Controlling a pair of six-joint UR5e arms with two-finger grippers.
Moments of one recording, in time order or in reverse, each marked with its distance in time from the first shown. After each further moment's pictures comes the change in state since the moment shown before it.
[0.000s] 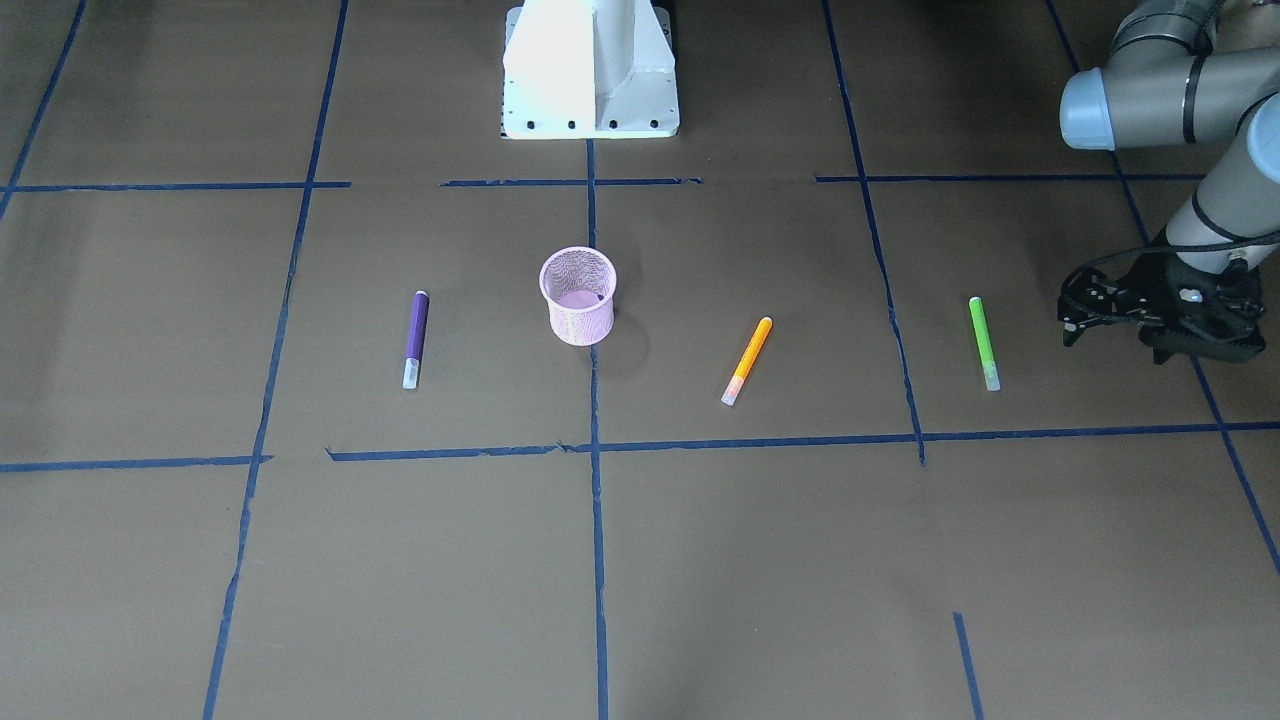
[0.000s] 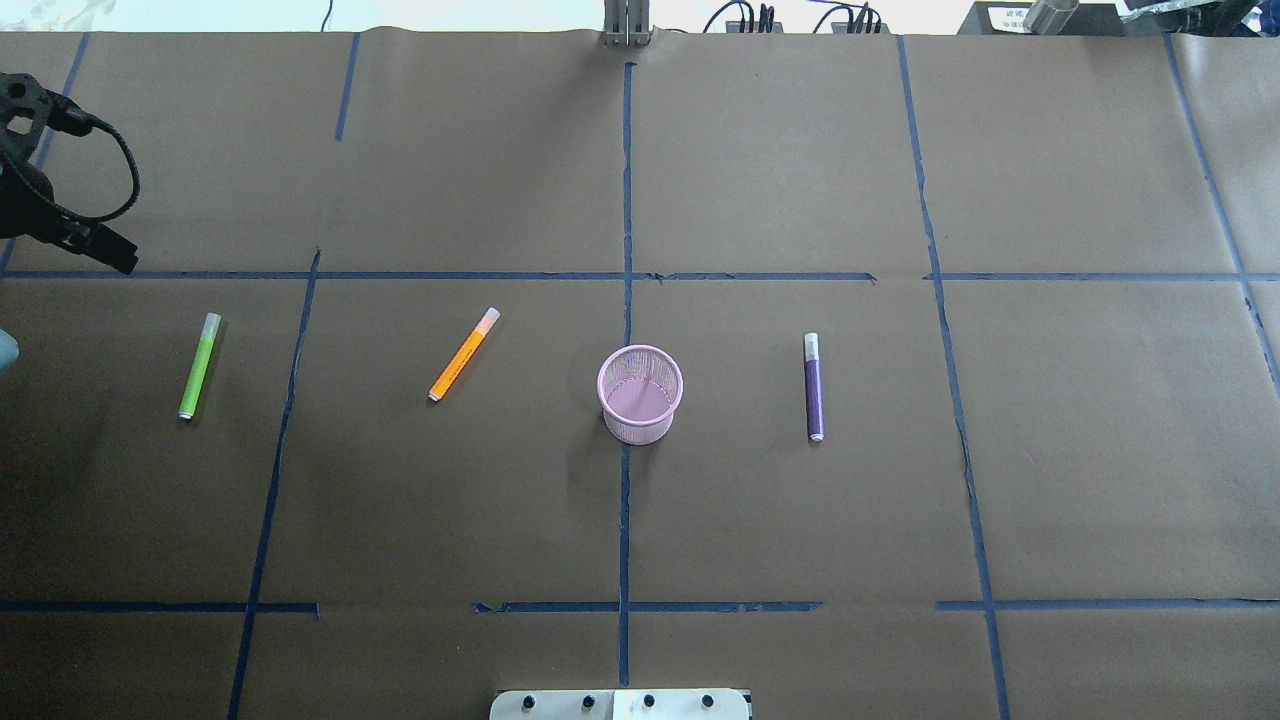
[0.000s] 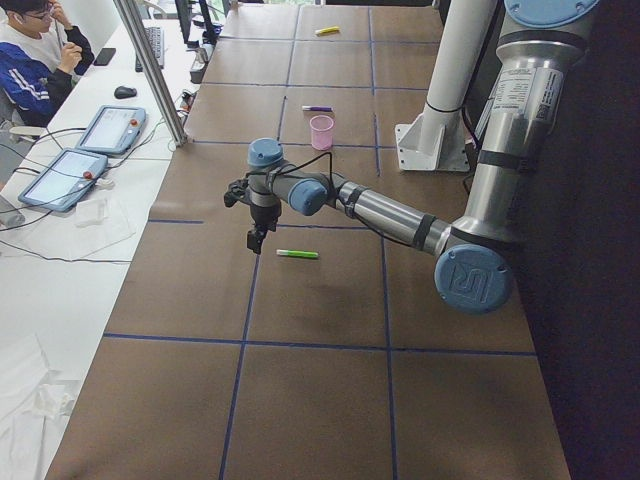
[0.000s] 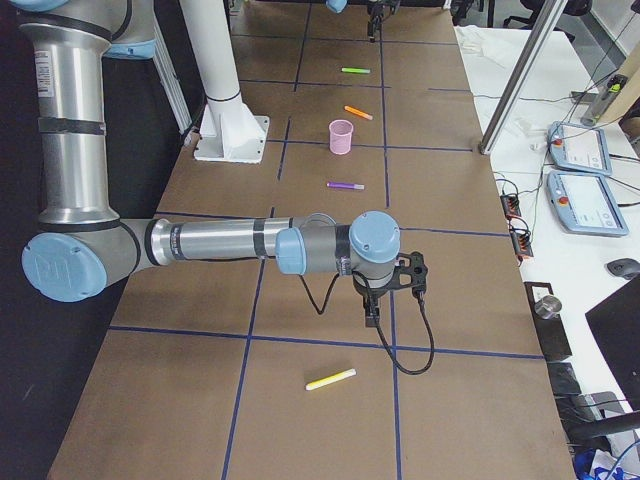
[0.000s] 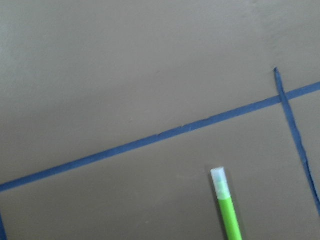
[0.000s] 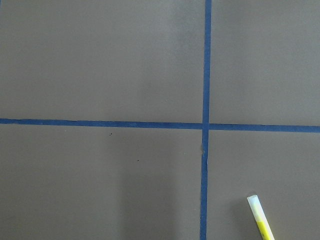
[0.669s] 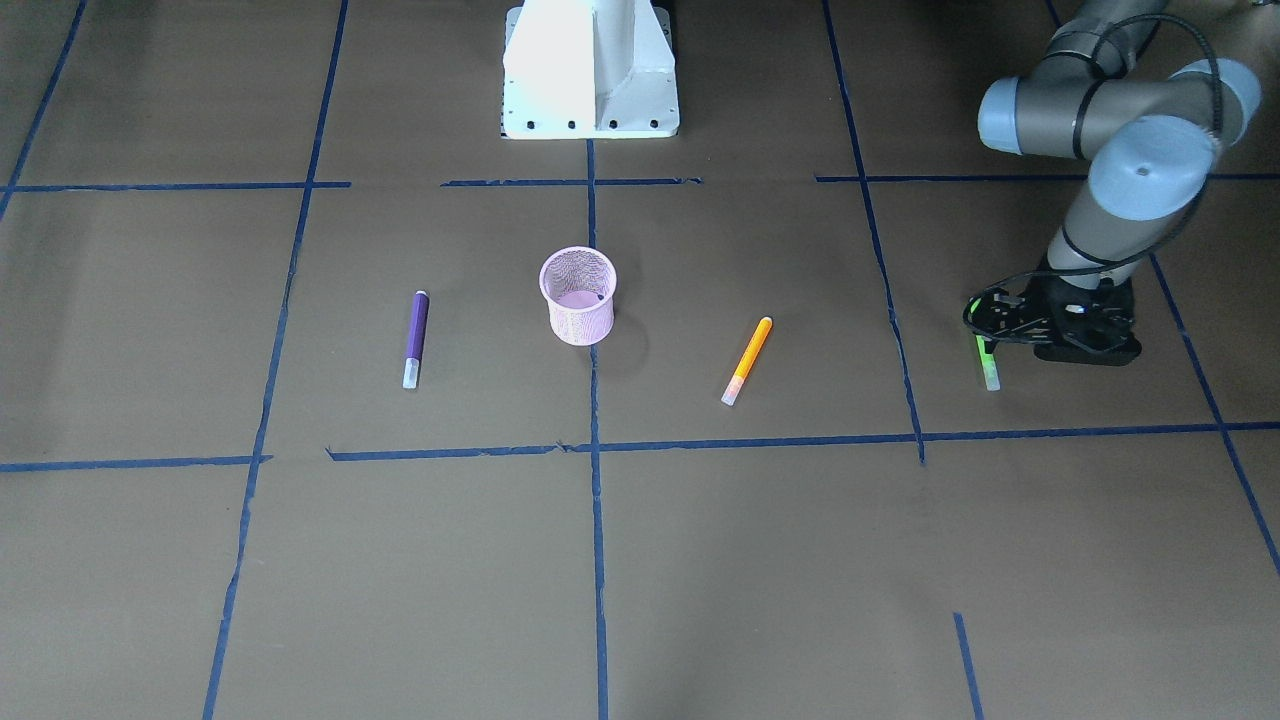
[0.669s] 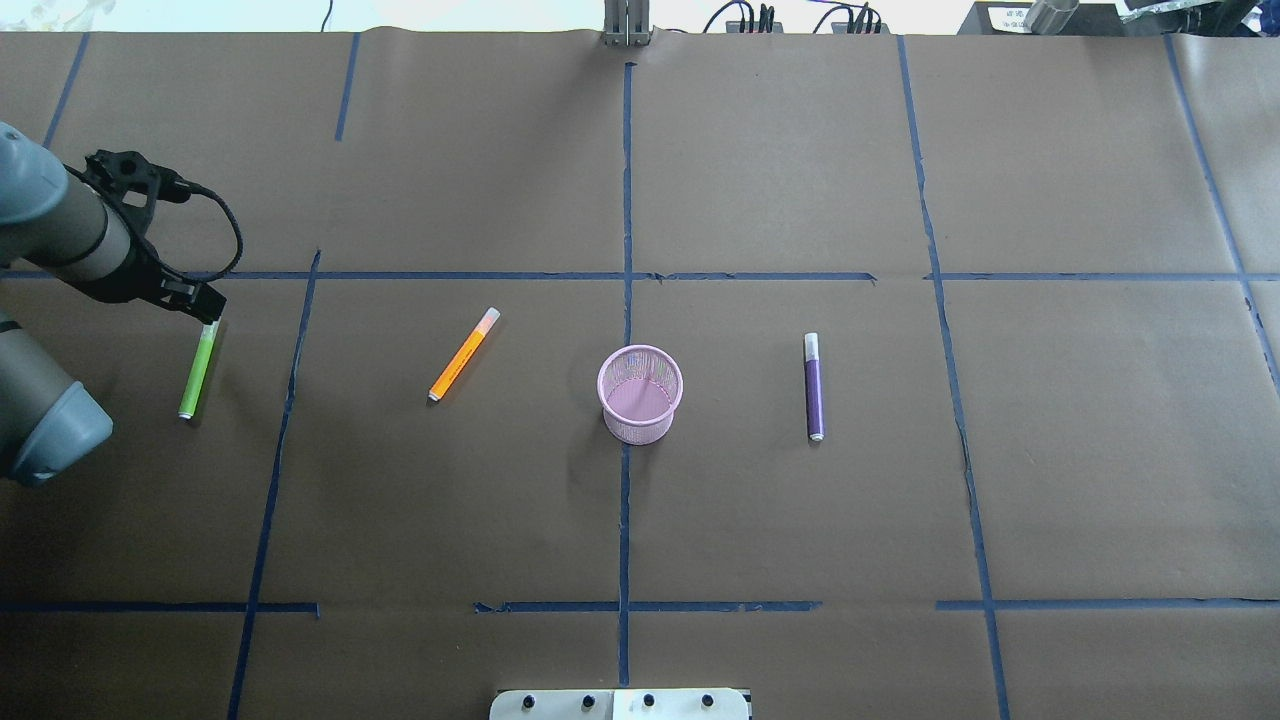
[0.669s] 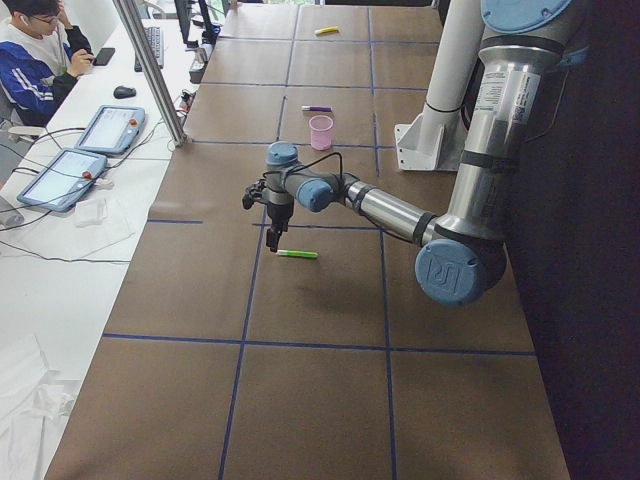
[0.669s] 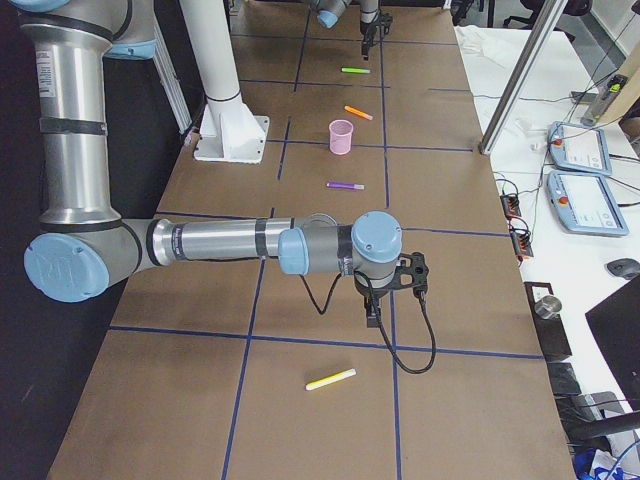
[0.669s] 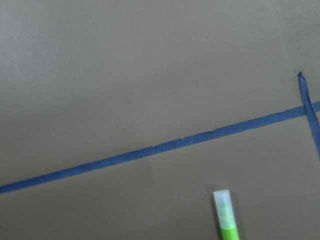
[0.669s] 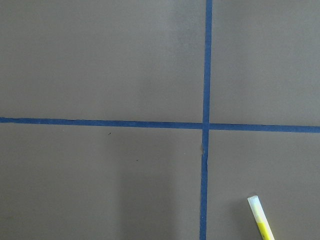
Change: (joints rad) left arm 0.184 -0.018 0.017 -0.021 0.117 -0.273; right arm -0.009 0.001 -0.006 0.004 -0.005 0.002
